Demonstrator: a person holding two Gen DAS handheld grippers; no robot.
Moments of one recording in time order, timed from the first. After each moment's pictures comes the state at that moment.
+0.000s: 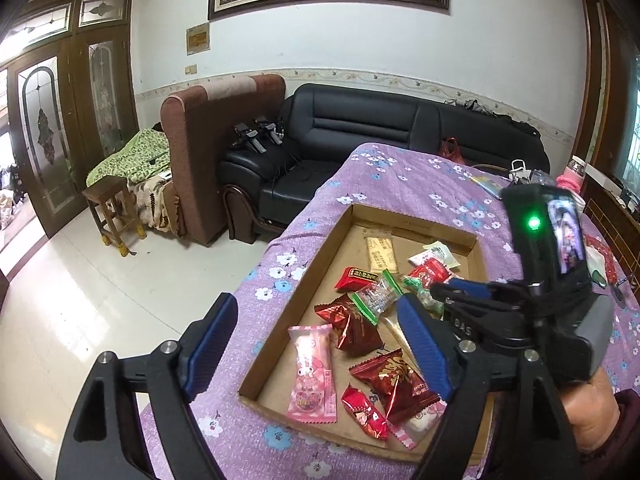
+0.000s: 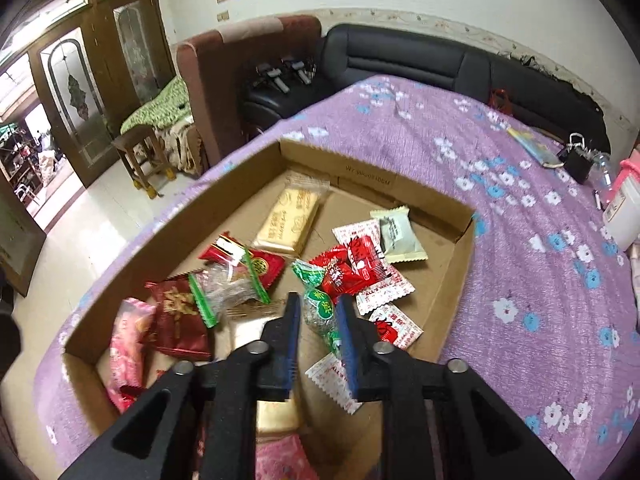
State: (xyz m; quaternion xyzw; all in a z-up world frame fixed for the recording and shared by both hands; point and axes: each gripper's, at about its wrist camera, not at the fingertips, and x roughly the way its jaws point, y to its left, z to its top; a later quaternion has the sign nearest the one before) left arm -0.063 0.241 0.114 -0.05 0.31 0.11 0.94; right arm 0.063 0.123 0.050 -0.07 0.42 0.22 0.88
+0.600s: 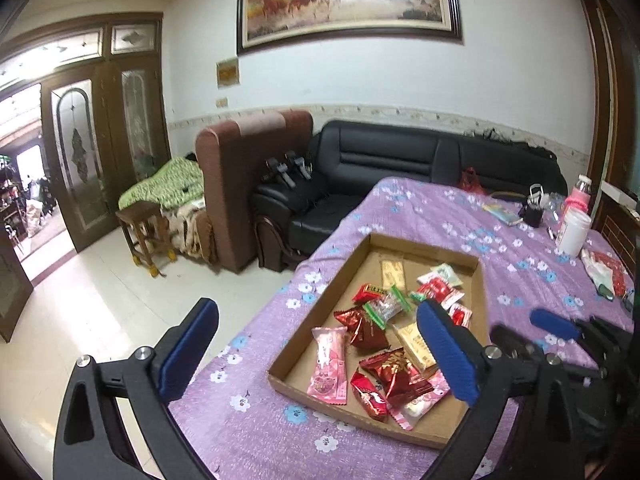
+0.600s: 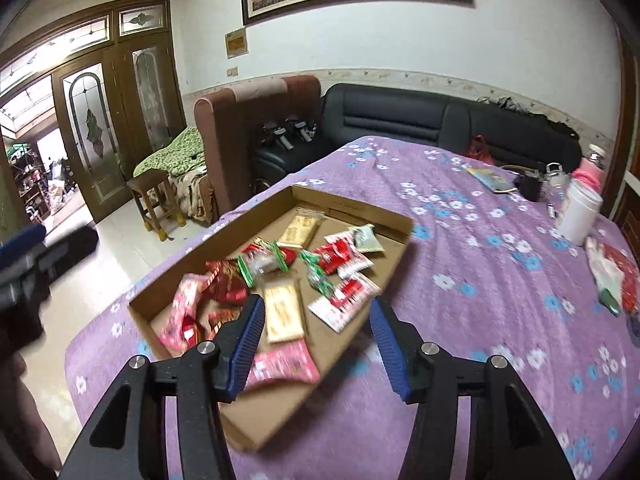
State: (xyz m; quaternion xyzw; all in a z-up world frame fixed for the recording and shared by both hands) left arm -0.122 0.215 0.143 -0.03 0.24 0.18 0.95; right arm -0.051 0.059 0.095 -0.04 0.32 0.22 0.92
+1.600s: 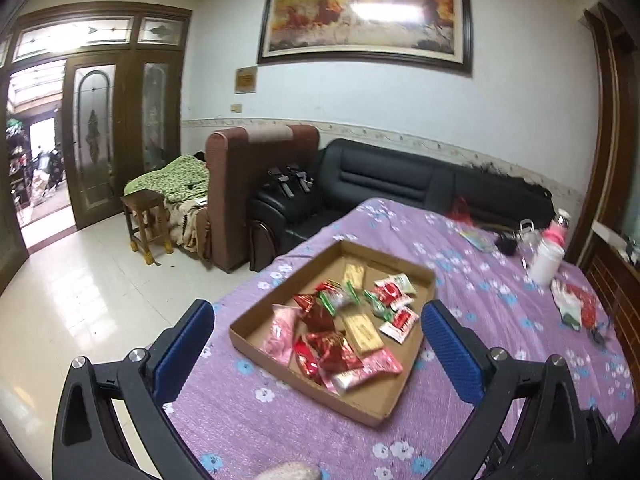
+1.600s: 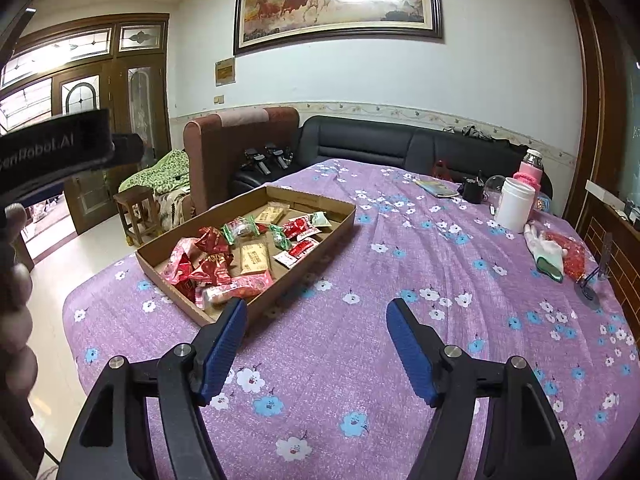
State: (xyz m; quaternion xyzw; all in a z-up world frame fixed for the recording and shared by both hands) left arm -0.165 0.144 0.149 -0.08 0.21 0.18 0.96; right arm -0.154 -0.011 0.082 -0.05 0.25 0.18 0.95
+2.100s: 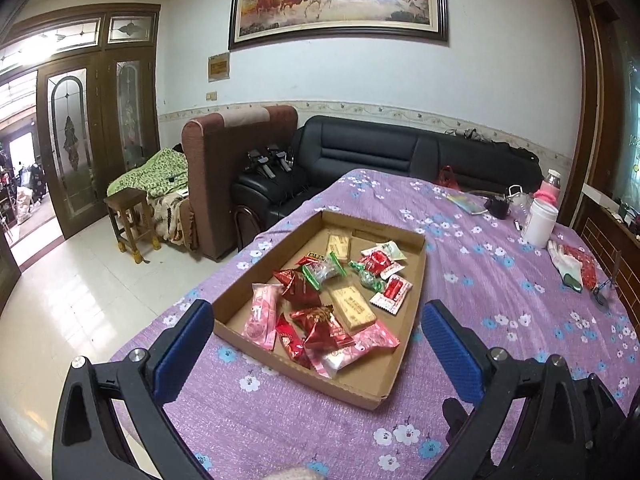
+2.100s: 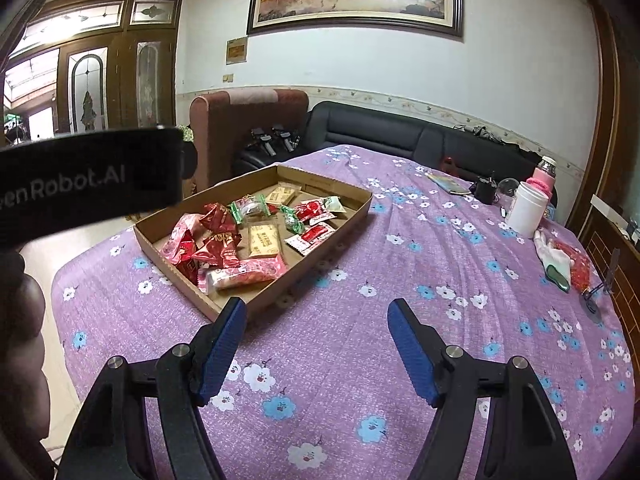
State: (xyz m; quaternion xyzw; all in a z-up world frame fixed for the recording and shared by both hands) left arm -0.149 0.139 0.126 -0.06 0.25 0.15 0.95; right arm -0.146 0.018 0.067 -0.10 0.27 0.19 0.94
